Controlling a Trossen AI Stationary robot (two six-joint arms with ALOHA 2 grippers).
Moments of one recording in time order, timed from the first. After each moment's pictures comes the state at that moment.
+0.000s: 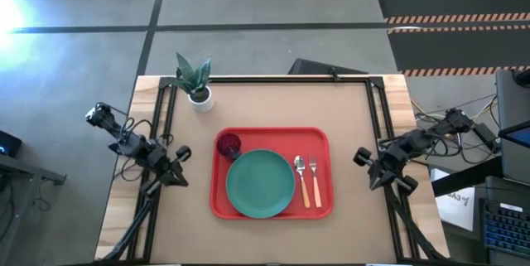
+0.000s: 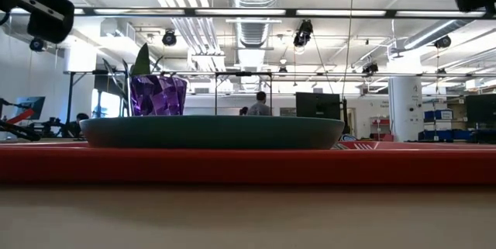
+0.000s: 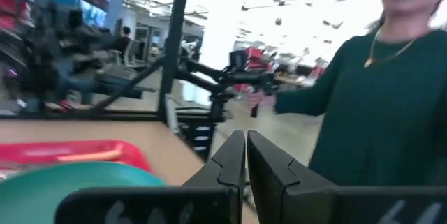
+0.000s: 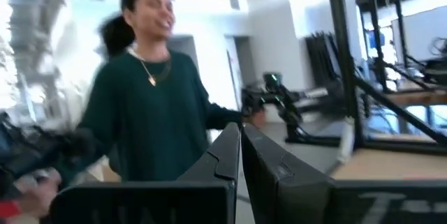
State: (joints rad) left arm -0.64 0.00 0.01 0.18 -0.07 -0.22; right arm 0.45 0.12 0.01 0.44 -0.37 0.31
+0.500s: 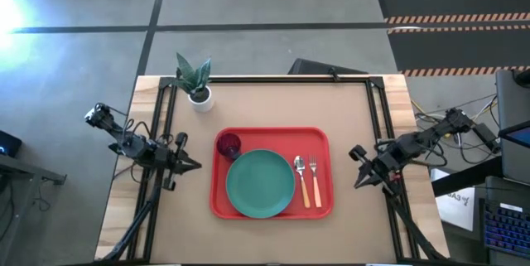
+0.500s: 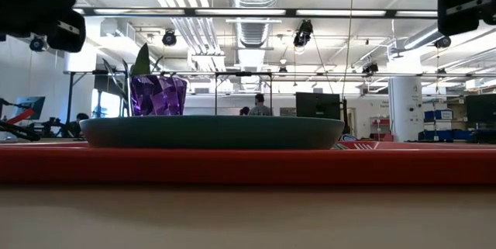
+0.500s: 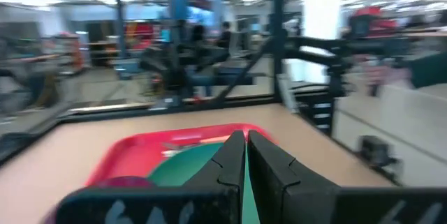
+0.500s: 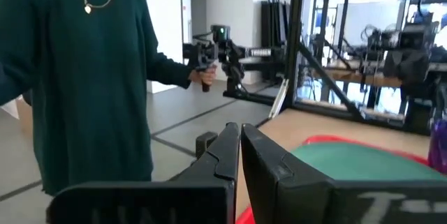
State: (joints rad) left arm -0.62 0.00 0.01 0.07 -0.44 0.06; right arm 0.45 0.12 0.01 0.21 -0.23 0.01
